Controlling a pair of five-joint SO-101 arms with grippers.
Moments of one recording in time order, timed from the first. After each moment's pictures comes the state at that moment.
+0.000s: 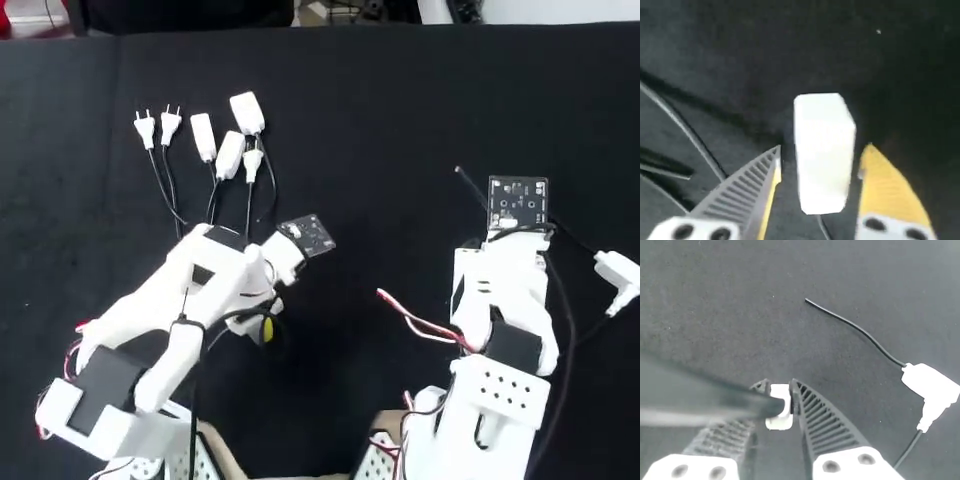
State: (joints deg) left arm 19.3 -5.2 43.4 57.9 -36.5; right arm 21.5 -66.0 69.0 47.2 16.1
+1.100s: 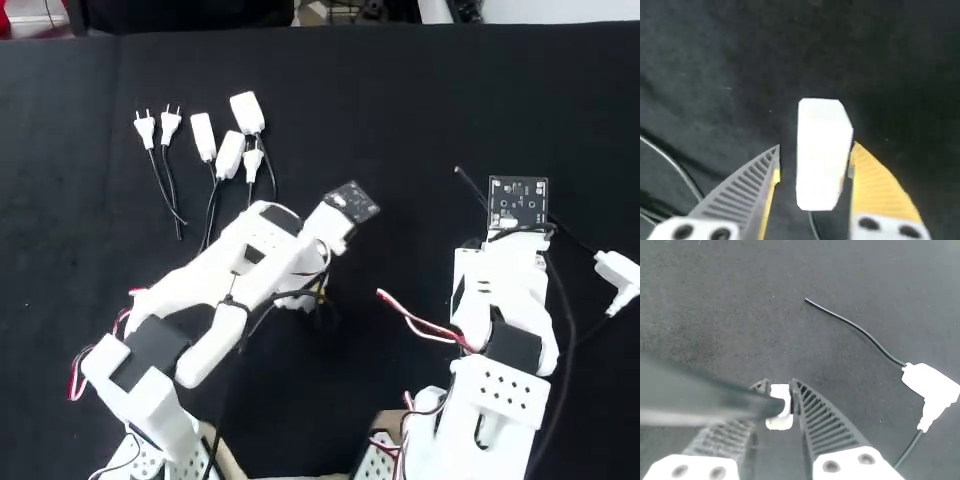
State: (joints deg) left arm 28.5 7.8 22.3 60.5 -19.3; right arm 21.5 -66.0 69.0 47.2 16.1
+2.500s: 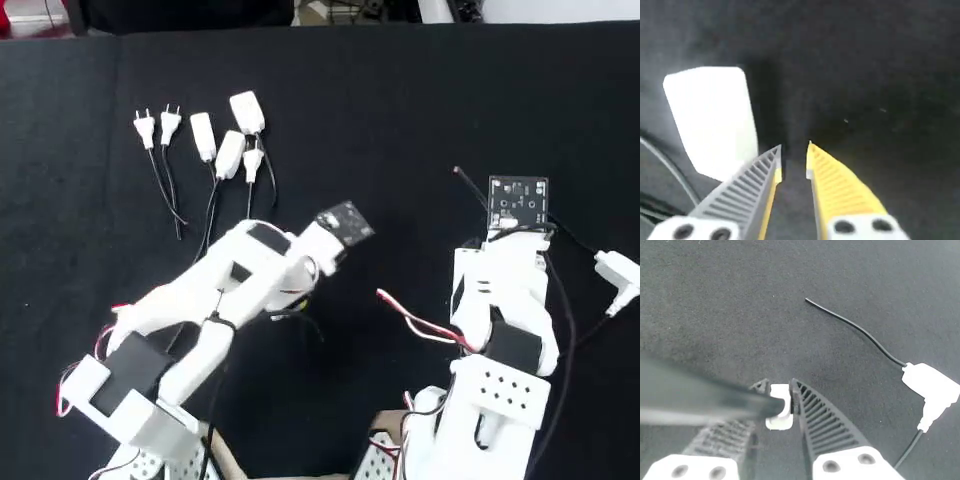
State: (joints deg) left arm 28.9 1.0 33.7 56.3 -24.9; right arm 21.5 -66.0 69.0 47.2 16.1
